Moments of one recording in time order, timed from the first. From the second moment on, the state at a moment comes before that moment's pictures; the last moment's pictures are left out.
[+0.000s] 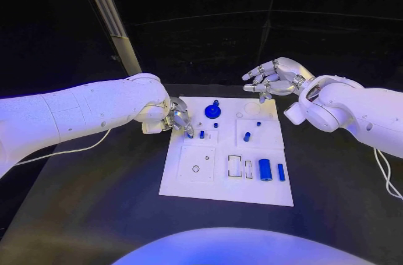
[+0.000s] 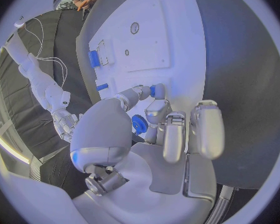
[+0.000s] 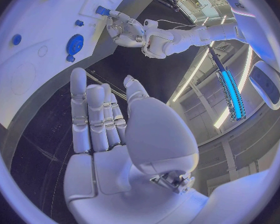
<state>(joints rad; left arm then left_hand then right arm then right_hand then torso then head) 1.37 -0.59 -0.22 1.22 -0.82 0.30 -0.49 1.08 -0.11 0.63 -0.05 0.48 1.00 0.08 0.54 0.40 1.33 -0.02 1.19 0.95 1.47 -0.08 1.57 1.31 0.06 1.47 0.03 1.36 1.31 1.28 -0.76 -0.04 1.34 -0.74 -0.19 0.24 1.40 0.00 -0.08 0.12 0.34 0.81 0.19 0.21 0.08 0.91 0.11 0.79 0.55 1.26 0.03 0.97 0.81 0.18 1.11 0.13 0.84 0.45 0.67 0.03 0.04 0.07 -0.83</state>
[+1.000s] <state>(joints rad) 1.37 -0.55 -0.22 1.17 -0.82 0.30 -0.52 1.07 -0.10 0.64 -0.04 0.47 0.99 0.06 0.50 0.42 1.31 -0.01 1.15 0.91 1.47 -0.08 1.57 1.31 0.06 1.47 0.03 1.34 1.31 1.27 -0.76 -0.04 1.34 -0.74 -0.19 0.24 1.40 0.00 -0.08 0.12 0.34 0.81 0.19 0.21 0.08 0.91 0.11 0.79 0.55 1.26 0.03 0.97 0.81 0.18 1.11 0.13 0.84 0.45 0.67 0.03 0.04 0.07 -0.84</state>
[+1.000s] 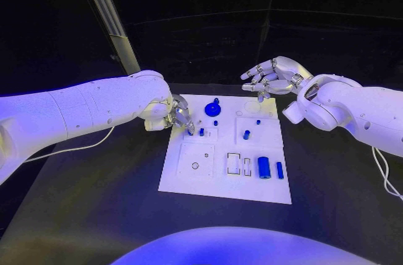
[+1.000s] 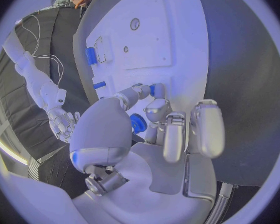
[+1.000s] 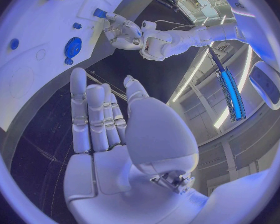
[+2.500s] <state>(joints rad) 1.37 -0.57 -0.22 1.19 -0.83 0.28 -0.52 1.03 -0.15 0.15 0.10 0.34 1.04 0.08 0.34 0.29 1.27 0.00 1.15 0.90 1.47 -0.07 1.57 1.31 0.06 1.47 0.04 1.31 1.31 1.27 -0.76 -0.04 1.33 -0.74 -0.18 0.24 1.40 0.00 -0.08 0.12 0.34 0.81 0.19 0.22 0.08 0.91 0.11 0.79 0.55 1.26 0.03 0.97 0.80 0.18 1.11 0.13 0.84 0.45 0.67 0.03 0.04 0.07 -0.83</state>
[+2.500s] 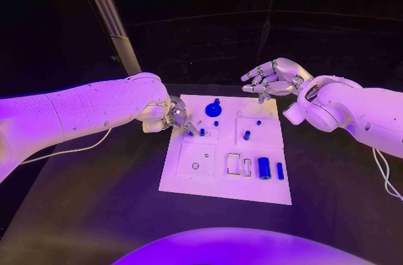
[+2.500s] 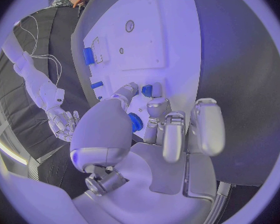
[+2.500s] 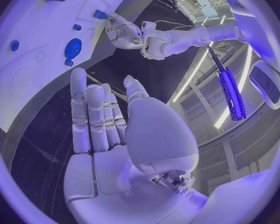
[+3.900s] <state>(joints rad) 1.34 -0.72 -0.23 1.44 -0.95 -0.11 -0.48 1.17 -0.09 0.02 0.29 0.23 0.99 0.07 0.48 0.34 1.21 0.00 1.11 0.79 1.47 -0.07 1.57 1.31 0.06 1.47 0.04 1.26 1.31 1.26 -0.76 -0.04 1.33 -0.74 -0.18 0.24 1.40 0.00 -0.07 0.13 0.34 0.80 0.19 0.22 0.08 0.91 0.11 0.79 0.55 1.26 0.03 0.97 0.80 0.18 1.11 0.13 0.84 0.45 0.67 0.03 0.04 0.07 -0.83</state>
